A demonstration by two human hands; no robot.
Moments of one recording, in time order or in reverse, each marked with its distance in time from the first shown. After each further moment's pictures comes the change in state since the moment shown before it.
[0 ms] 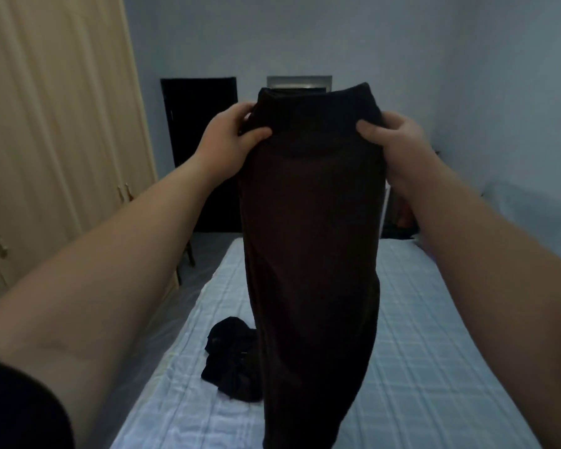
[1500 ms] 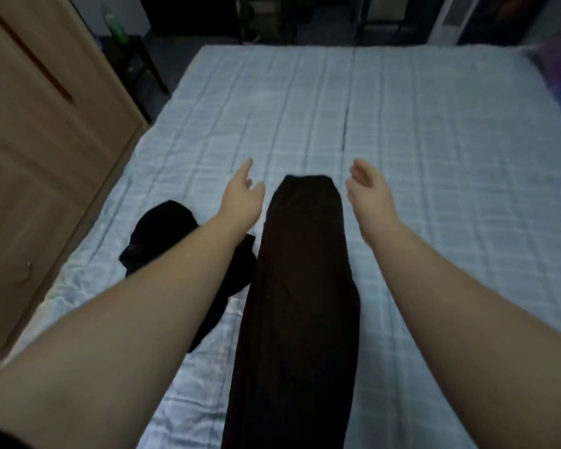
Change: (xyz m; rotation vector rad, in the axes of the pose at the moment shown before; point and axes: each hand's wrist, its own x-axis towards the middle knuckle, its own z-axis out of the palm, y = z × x) left_hand -0.104 -0.501 0.516 -0.116 -0.135 -1.149; right_hand 0.105 0.744 -0.152 -0.154 0.204 0.810
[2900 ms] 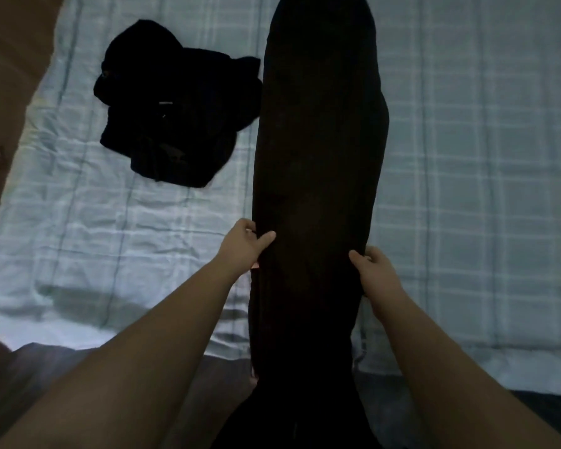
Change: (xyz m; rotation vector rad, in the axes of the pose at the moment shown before) left_hand -0.262 -0.314 -0.021 0.161 -0.294 -0.492; right_hand -0.353 0.295 -0.036 -0.180 0.003 0.669
